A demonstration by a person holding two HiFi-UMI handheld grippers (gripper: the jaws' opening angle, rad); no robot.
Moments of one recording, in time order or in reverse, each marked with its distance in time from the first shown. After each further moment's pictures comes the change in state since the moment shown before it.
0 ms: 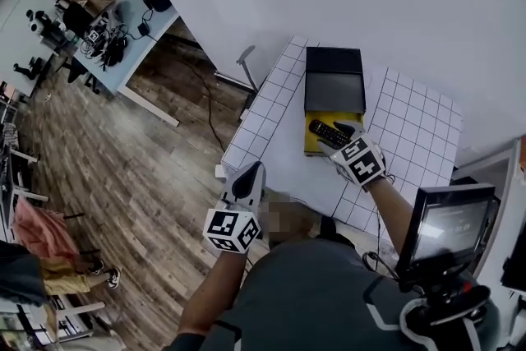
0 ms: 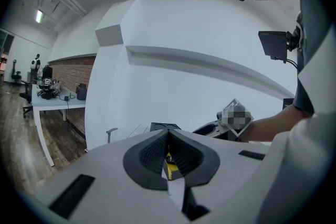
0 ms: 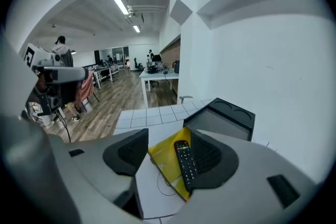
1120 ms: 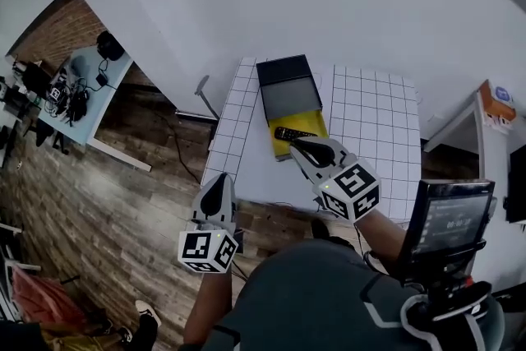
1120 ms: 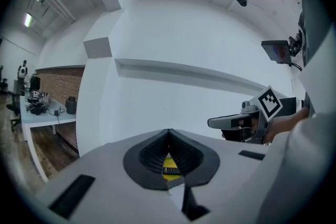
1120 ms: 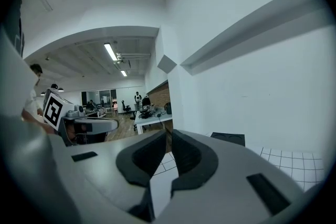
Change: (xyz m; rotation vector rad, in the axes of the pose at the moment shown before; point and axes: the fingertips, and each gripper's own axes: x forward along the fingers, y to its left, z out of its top) left arm -0.040 -0.012 0.058 0.087 -0.066 -0.101; right arm -0.140 0.070 0.089 0.208 -0.455 -0.113
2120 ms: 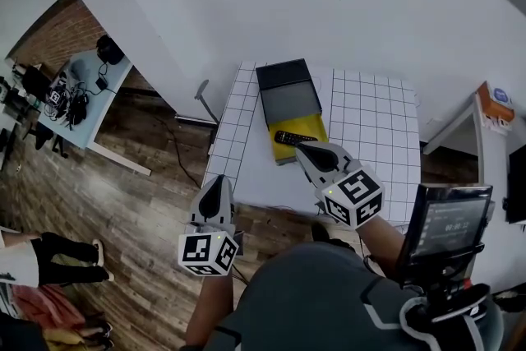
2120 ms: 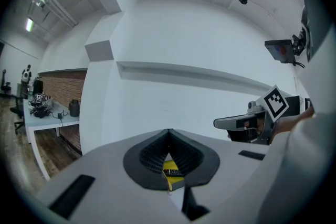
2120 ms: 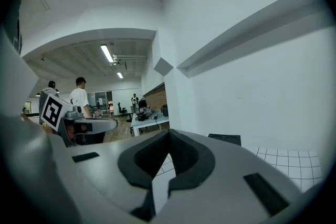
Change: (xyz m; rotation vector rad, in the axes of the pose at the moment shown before) left arm 0.001 0.004 0.010 0.009 -0.007 0.031; right arm -0.009 -0.004 0.006 0.019 -0.025 -0.043
